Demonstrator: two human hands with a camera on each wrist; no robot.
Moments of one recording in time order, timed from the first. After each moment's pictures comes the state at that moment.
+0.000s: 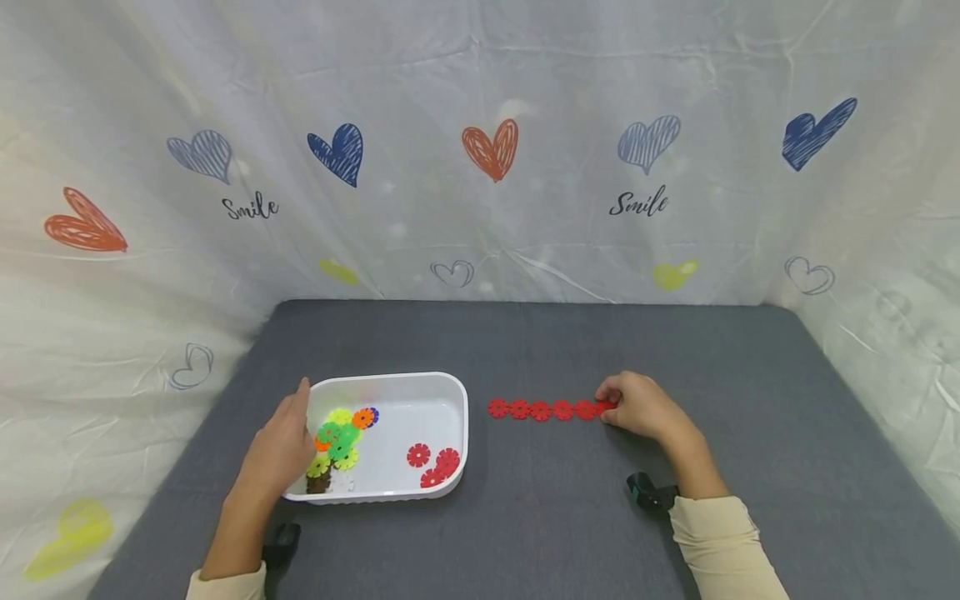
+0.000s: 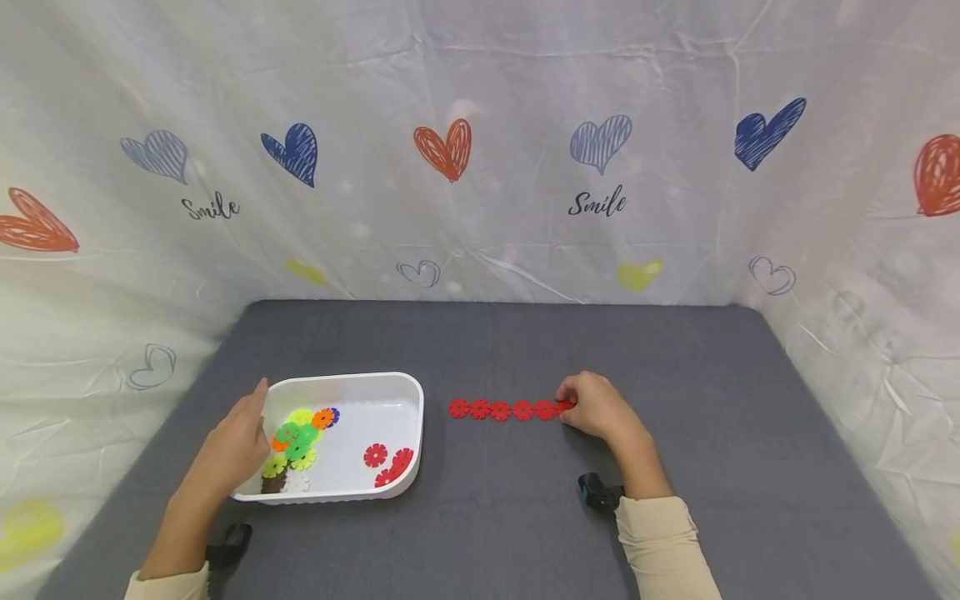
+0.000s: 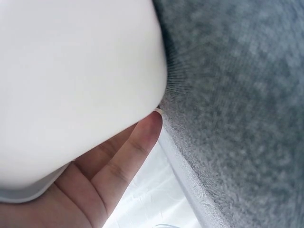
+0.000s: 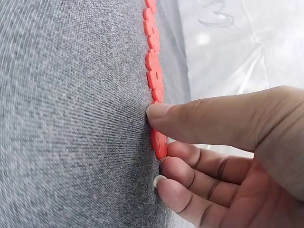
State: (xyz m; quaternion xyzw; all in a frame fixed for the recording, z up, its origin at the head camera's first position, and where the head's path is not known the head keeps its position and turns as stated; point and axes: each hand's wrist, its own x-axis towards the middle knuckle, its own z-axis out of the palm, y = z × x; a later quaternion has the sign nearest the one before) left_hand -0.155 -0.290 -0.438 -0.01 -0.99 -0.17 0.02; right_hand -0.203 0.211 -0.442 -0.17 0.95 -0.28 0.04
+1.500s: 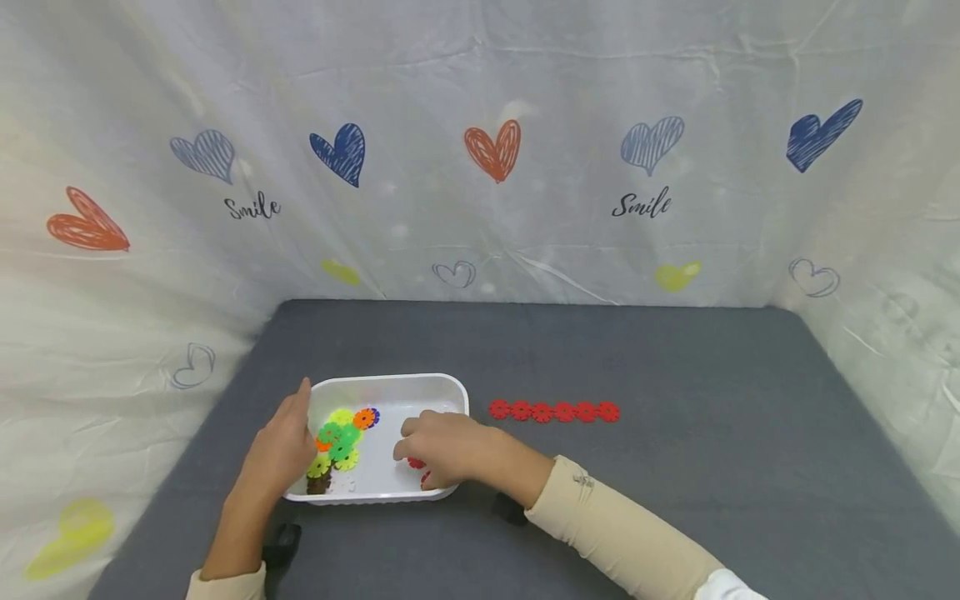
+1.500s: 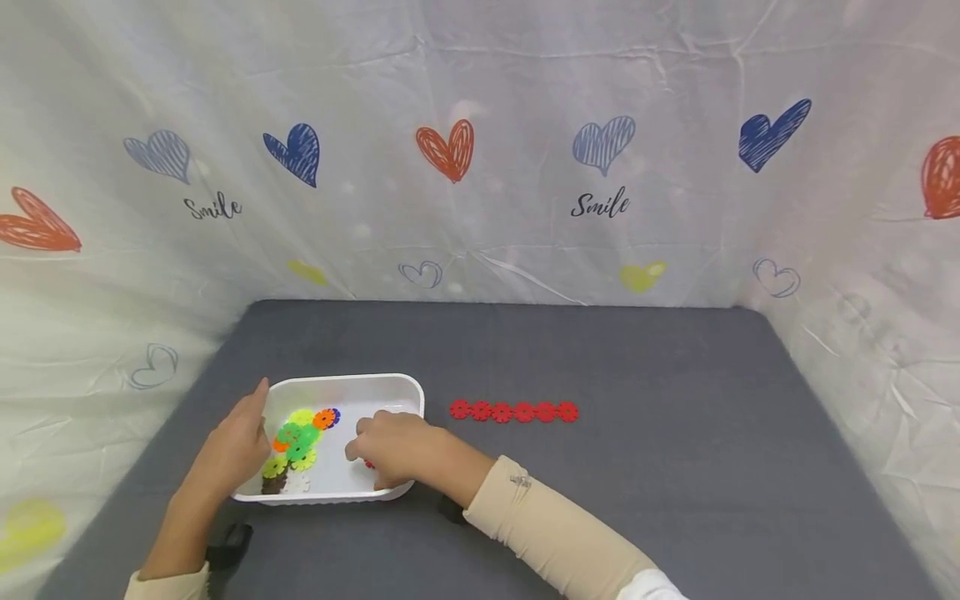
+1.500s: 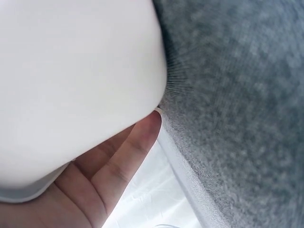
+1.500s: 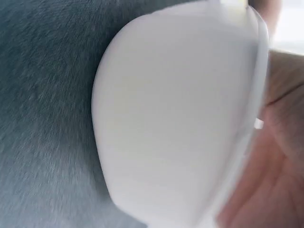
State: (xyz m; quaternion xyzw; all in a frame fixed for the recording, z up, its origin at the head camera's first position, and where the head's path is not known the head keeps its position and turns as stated) left_hand -0.157 -0.291 -0.438 -0.01 -0.98 -0.17 0.02; right_hand -0.176 -0.026 -0.401 -0.49 0.87 -0.01 0.07
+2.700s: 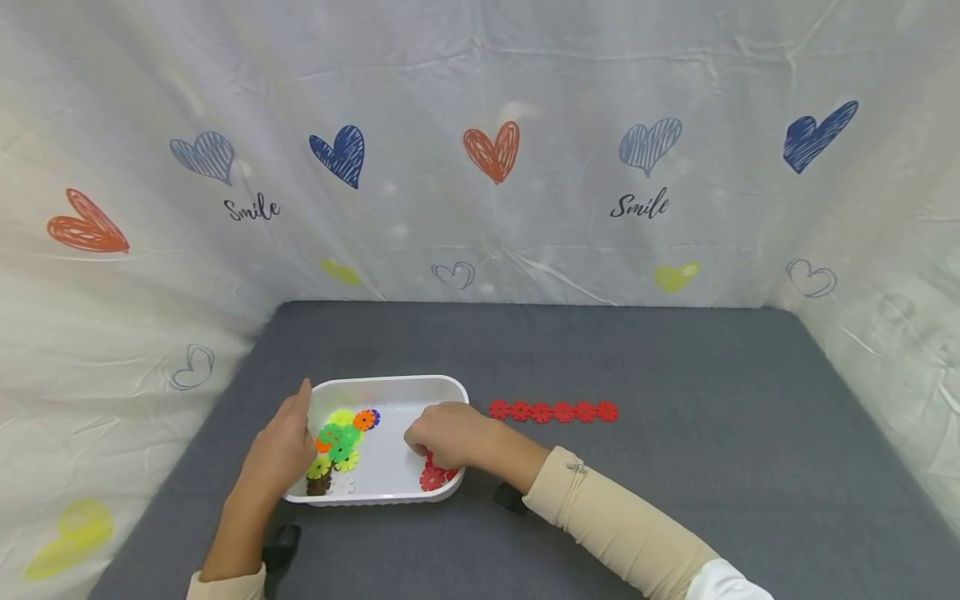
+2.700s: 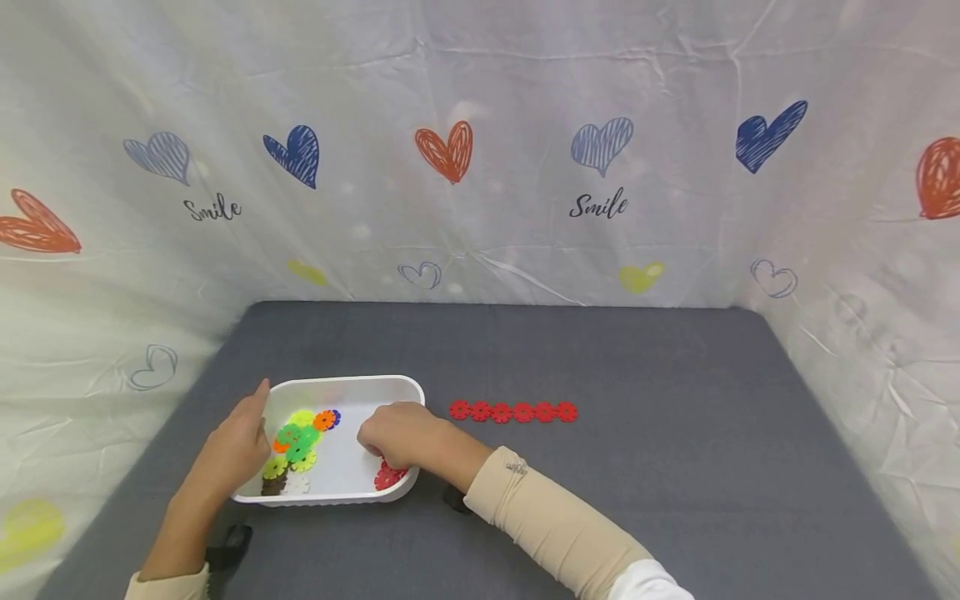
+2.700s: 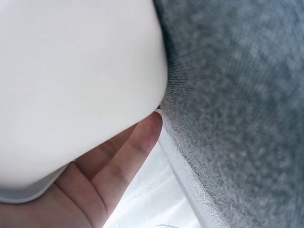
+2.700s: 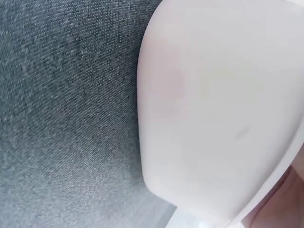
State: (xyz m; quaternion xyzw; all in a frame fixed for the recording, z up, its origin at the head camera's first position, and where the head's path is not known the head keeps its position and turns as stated) left_hand -0.157 -0.290 -0.437 -0.01 -0.98 -0.17 0.02; right_hand -0.191 -0.028 -0.411 -0.45 0.89 -0.03 0.09
